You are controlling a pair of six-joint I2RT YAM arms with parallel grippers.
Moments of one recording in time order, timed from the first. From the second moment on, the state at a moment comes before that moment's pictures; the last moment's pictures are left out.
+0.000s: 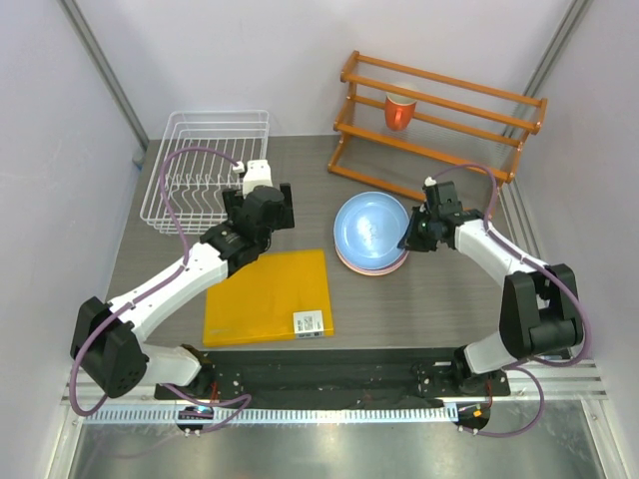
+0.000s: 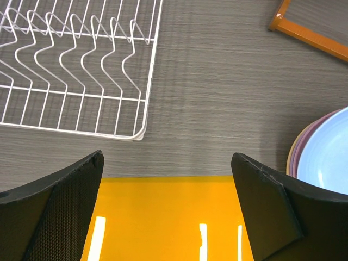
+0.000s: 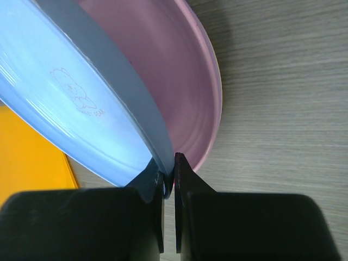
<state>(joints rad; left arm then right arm) -0.67 1.32 1.05 -0.29 -0.66 -0.39 0.20 1.47 0.94 -0.46 -0.16 0.47</state>
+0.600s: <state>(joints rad) -0.67 1.36 1.05 -0.29 -0.66 -0.39 0.19 1.50 0.98 -0.45 -0.17 0.47</state>
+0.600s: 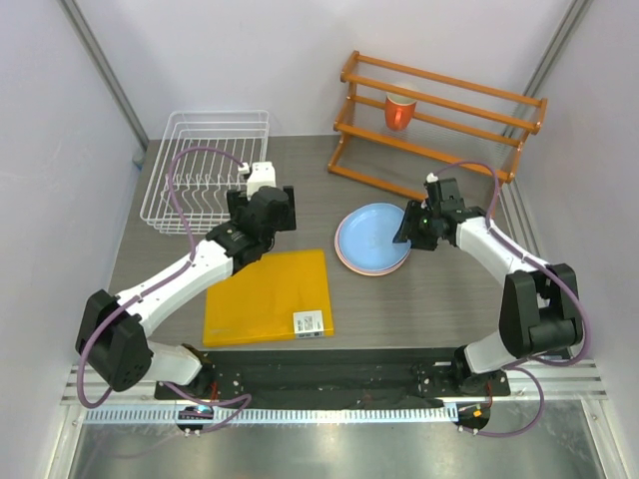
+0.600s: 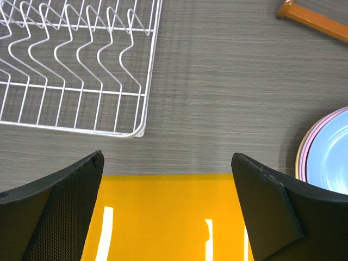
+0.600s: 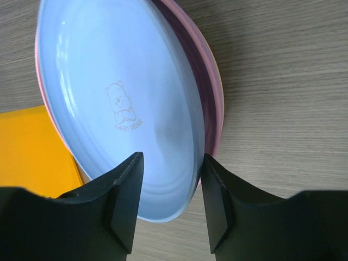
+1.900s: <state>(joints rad) -0.67 0.98 0.93 -0.21 -0.69 -0.29 0.19 0.76 0.40 -0.02 0.35 0.30</state>
